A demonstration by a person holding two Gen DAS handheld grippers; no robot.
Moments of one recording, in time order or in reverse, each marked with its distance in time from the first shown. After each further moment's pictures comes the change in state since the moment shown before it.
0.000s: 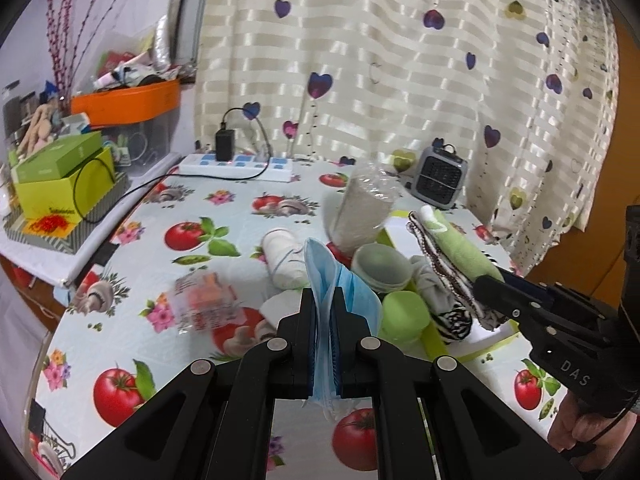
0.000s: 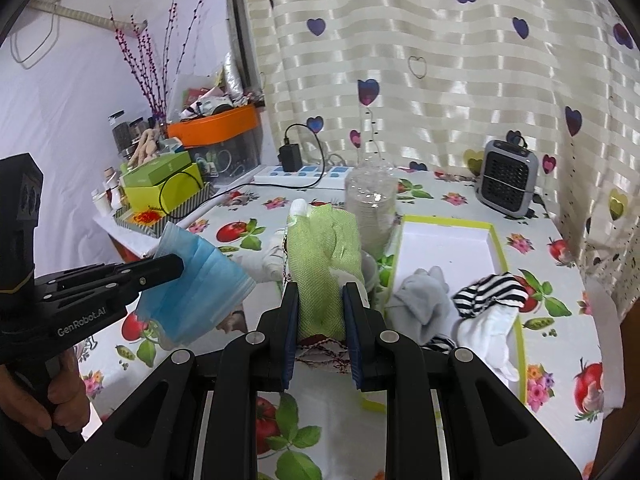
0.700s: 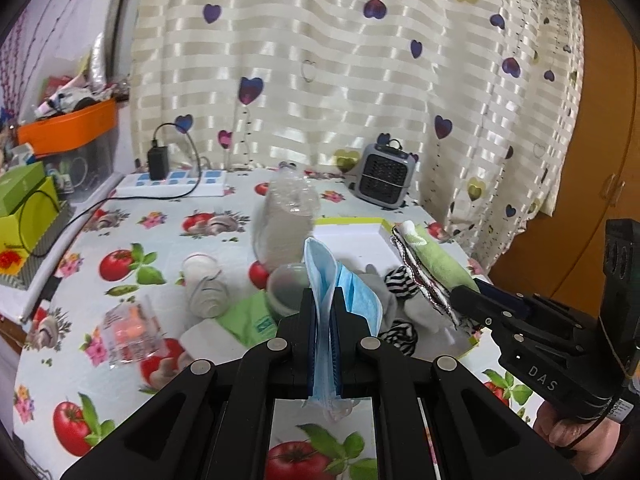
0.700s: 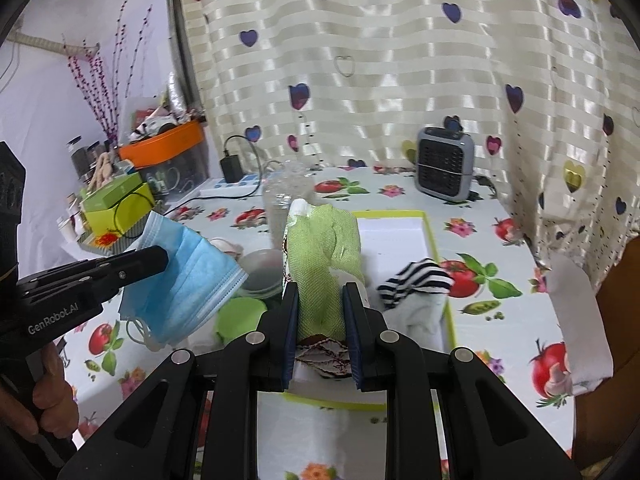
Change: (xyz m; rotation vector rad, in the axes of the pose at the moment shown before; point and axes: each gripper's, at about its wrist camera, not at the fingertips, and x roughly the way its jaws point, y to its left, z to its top) left arm 0.025 -0.065 0.021 0.082 0.003 -0.131; right arm -0.018 -0.062 -0.006 0.104 -0.017 -0.126
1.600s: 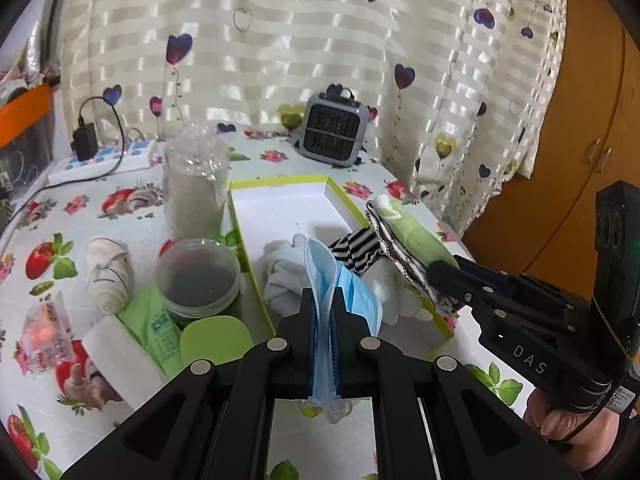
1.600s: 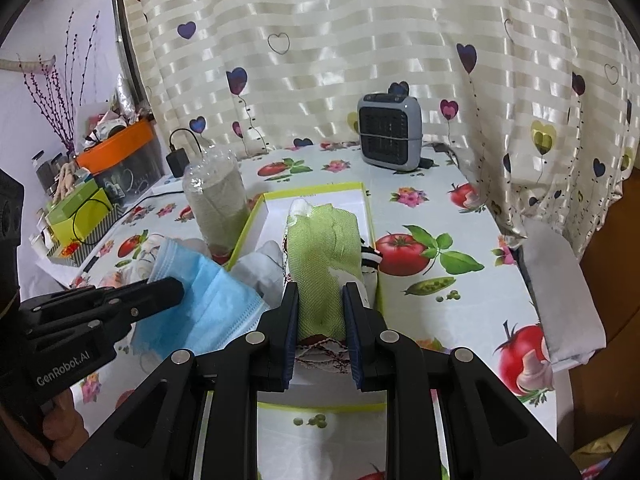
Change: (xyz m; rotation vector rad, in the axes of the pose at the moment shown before) left arm 0.076 -0.055 -0.011 0.053 0.135 -0.110; right arm 0.025 -0.064 -0.008 0.088 0.061 -0.081
